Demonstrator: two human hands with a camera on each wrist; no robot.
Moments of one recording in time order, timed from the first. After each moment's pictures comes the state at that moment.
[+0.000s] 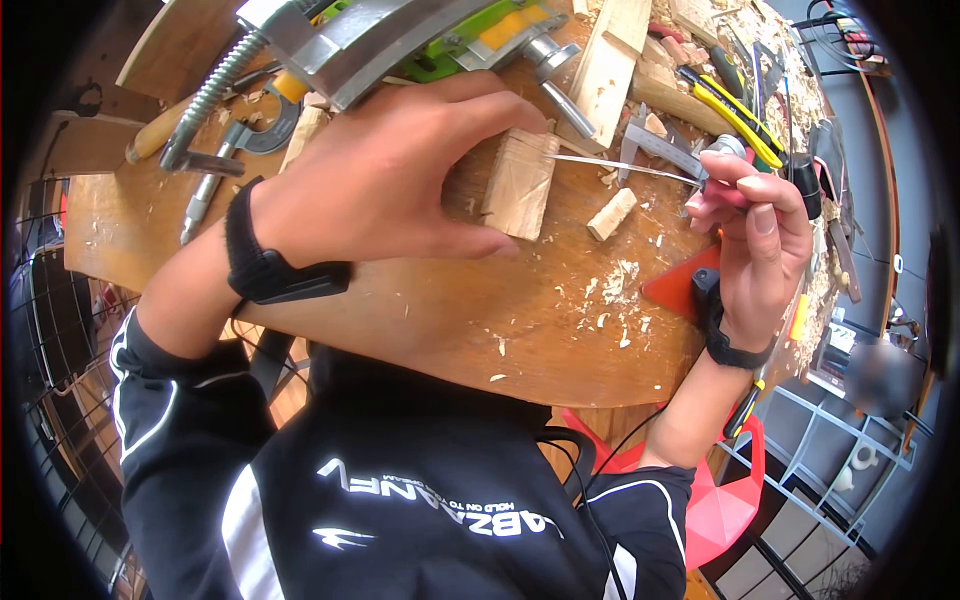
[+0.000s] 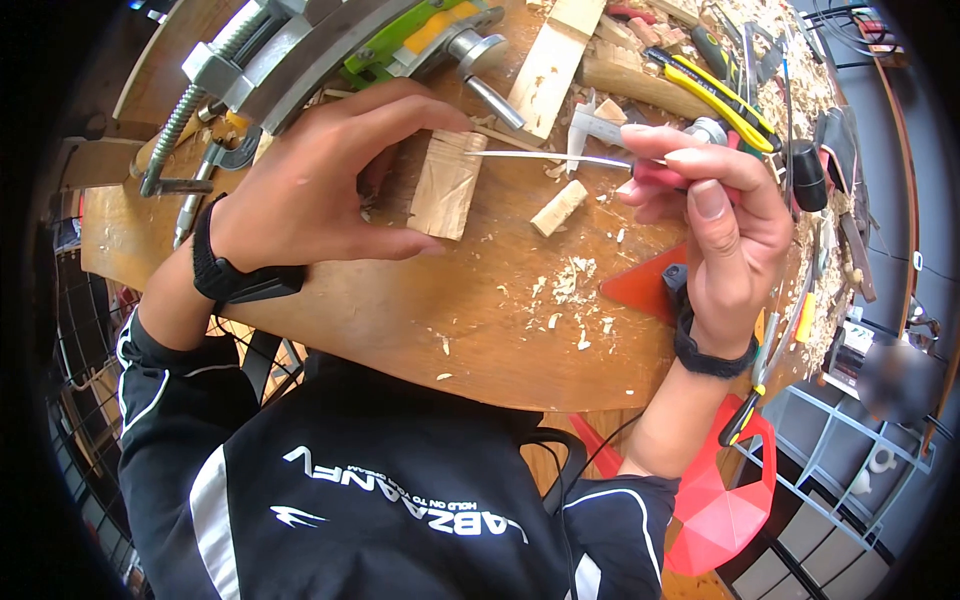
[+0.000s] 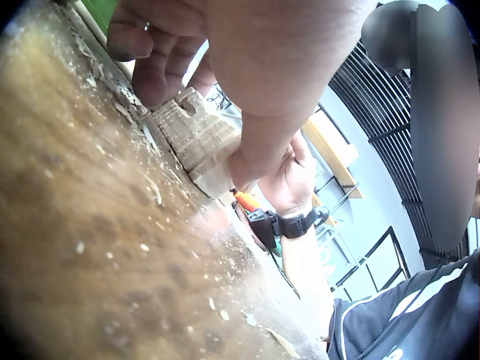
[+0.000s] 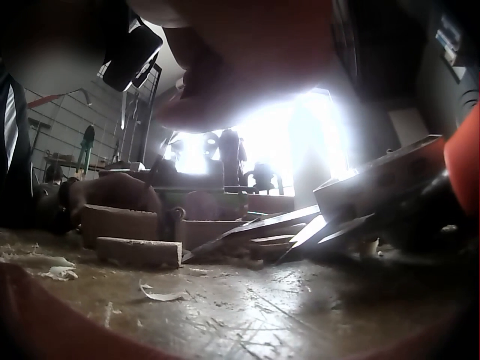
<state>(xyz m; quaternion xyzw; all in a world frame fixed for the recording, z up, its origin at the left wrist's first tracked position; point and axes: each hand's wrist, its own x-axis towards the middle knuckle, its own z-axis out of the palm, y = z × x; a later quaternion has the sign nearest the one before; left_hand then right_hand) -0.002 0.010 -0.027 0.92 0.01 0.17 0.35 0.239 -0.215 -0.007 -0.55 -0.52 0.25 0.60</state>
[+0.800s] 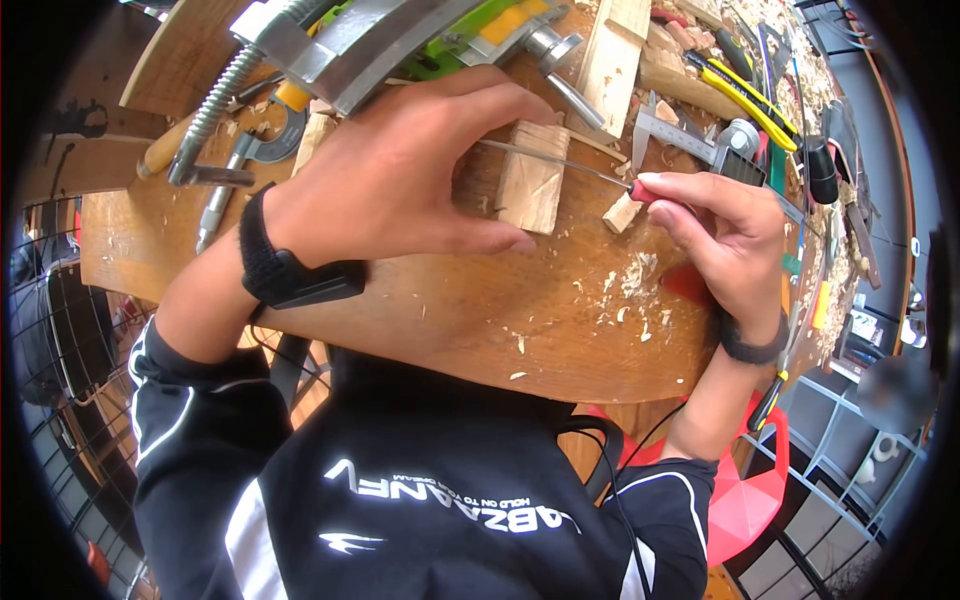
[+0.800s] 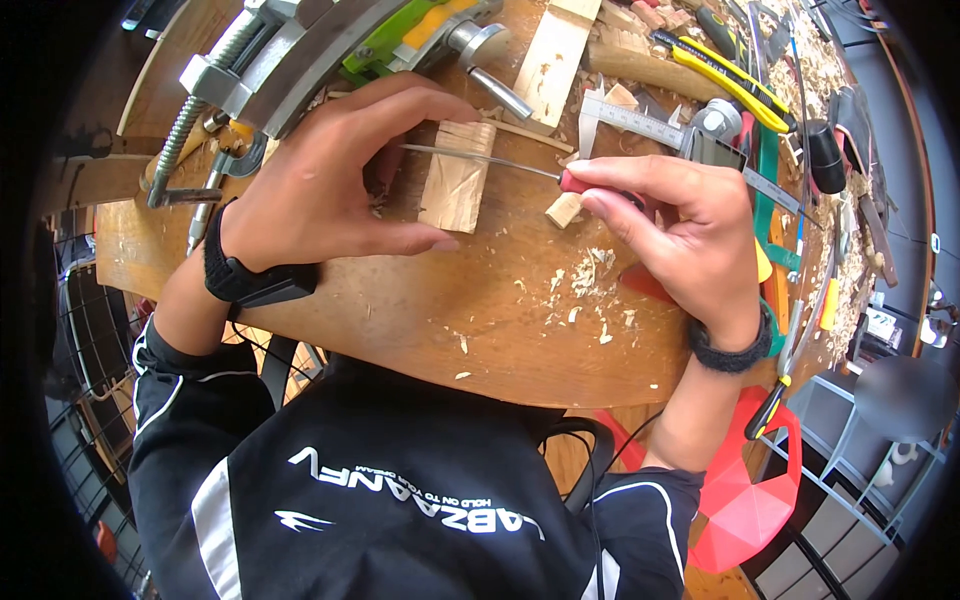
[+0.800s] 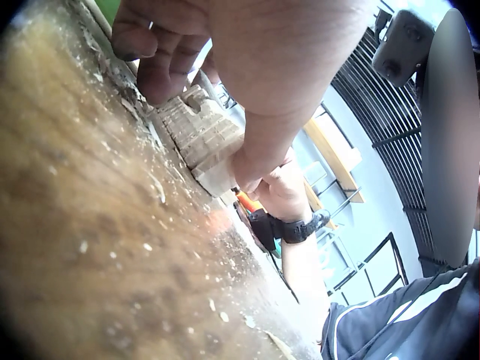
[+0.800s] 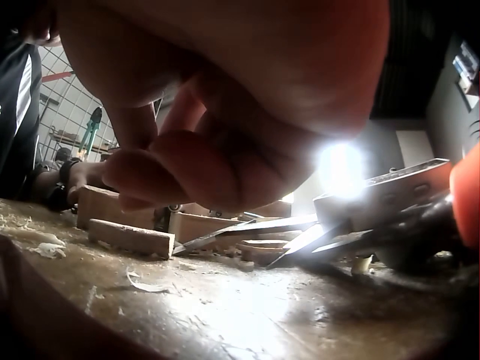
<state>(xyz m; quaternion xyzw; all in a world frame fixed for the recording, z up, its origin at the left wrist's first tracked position) 0.000 0.011 -0.027 0.92 0.01 0.16 0.35 0.216 -0.201 -0.001 -0.67 -0.57 0.26 0.41</state>
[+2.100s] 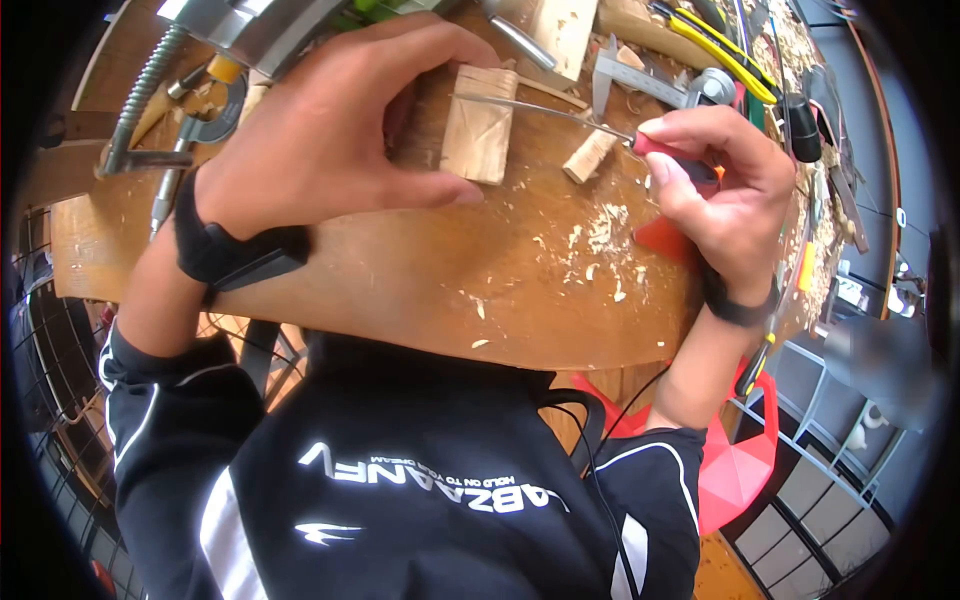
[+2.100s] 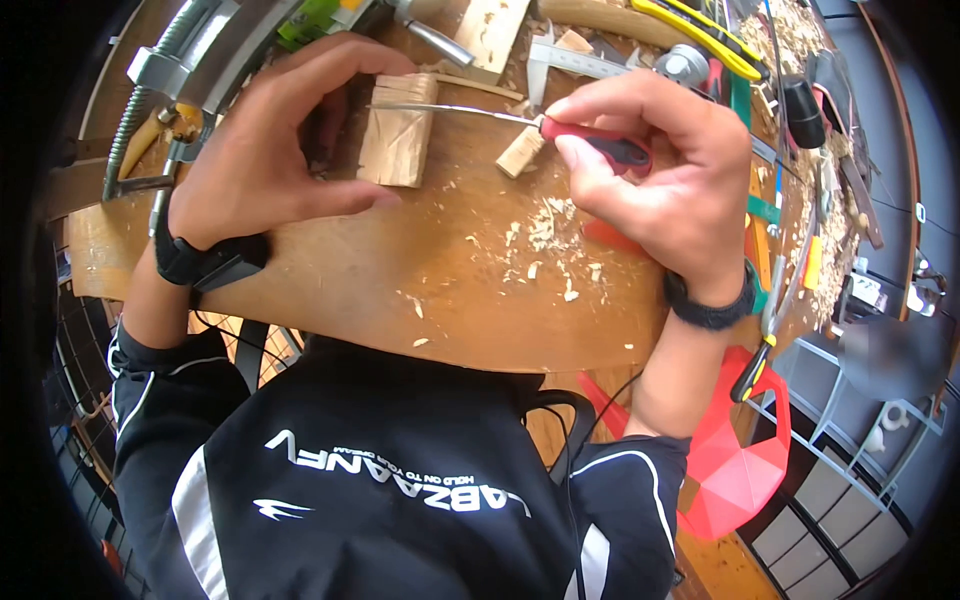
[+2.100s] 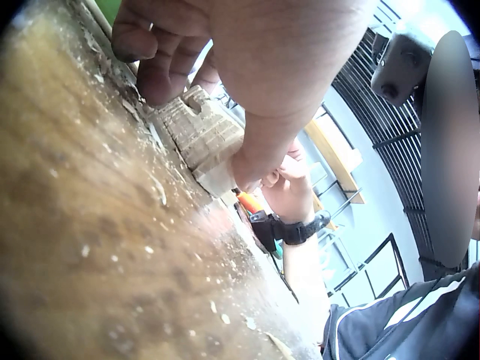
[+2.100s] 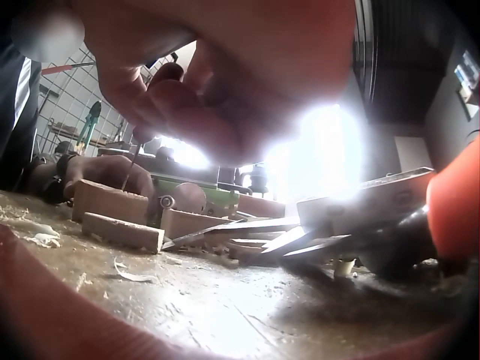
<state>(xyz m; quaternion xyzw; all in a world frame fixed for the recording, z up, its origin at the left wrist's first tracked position) 0.002 0.012 -0.030 0.93 -0.01 0.16 0.34 0.217 -0.212 0.000 -0.65 -0.54 0.23 0.48</state>
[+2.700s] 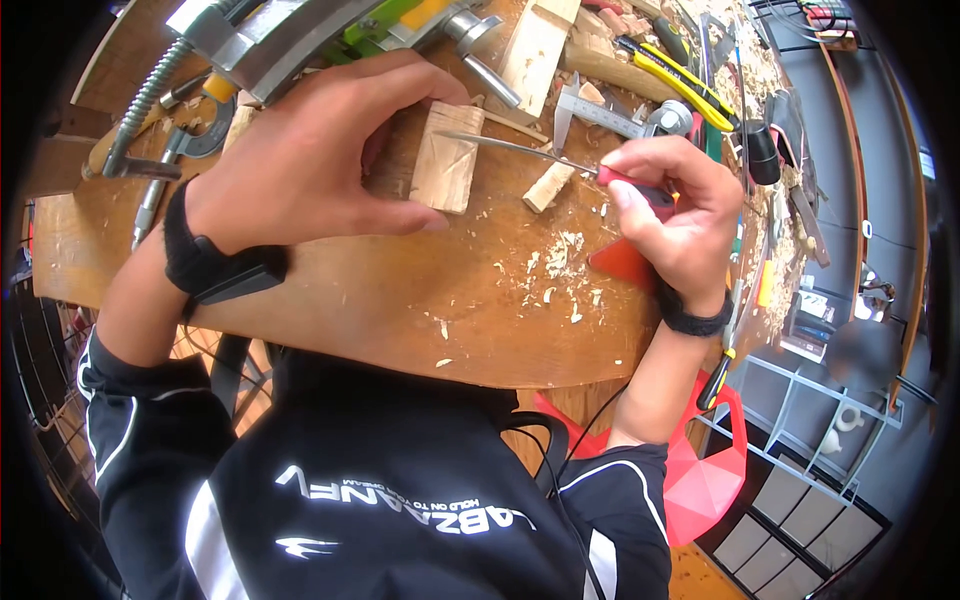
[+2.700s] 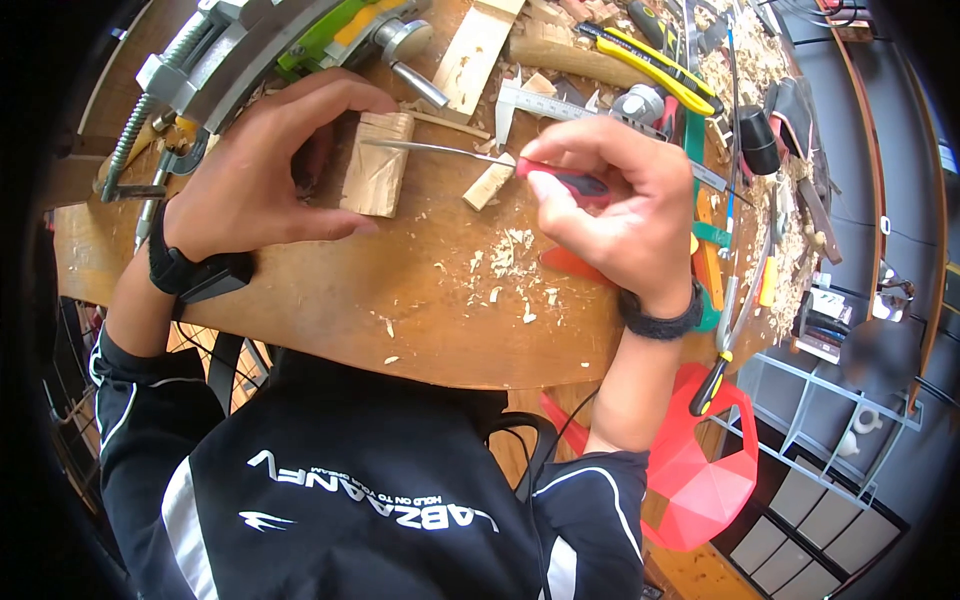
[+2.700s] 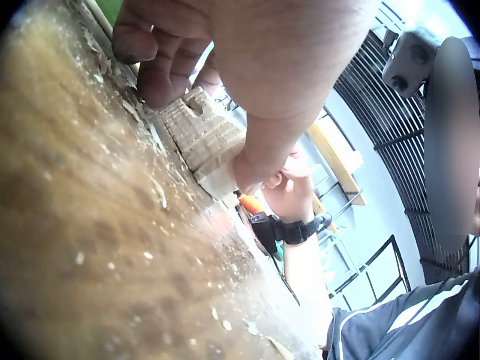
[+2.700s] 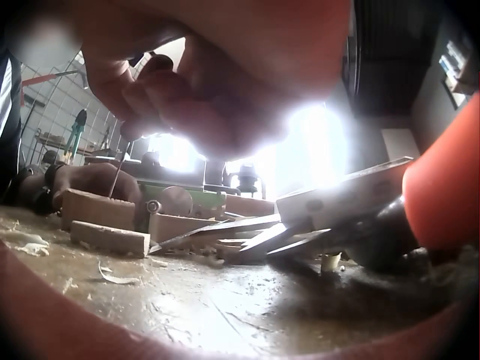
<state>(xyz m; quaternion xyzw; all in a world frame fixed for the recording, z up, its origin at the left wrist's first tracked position) 0.000 0.012 -0.024 0.92 0.01 0.15 0.36 0.223 -0.213 -0.001 -0.67 -0.53 0.22 0.46</state>
